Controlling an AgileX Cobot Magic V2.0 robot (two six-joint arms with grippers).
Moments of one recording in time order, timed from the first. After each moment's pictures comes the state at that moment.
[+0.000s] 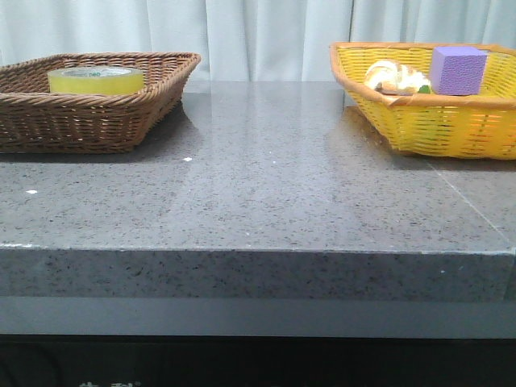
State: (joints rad) left arm -0.34 0.54 -0.72 -0.14 0.57 0.12; right arm 0.50 0.49 -0.84 0.05 0.77 -0.01
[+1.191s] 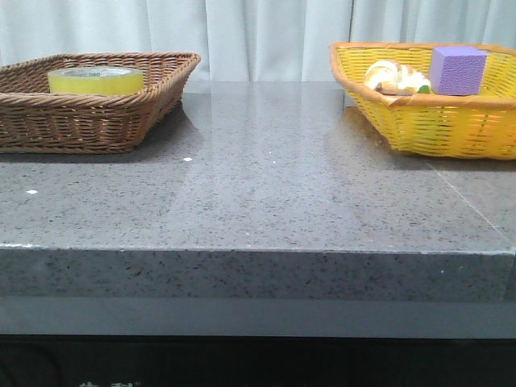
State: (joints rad) left arm -0.02 -0.01 0.01 0.04 0.03 -0.14; right arm 0.50 0.49 -0.84 0.05 0.77 -0.01
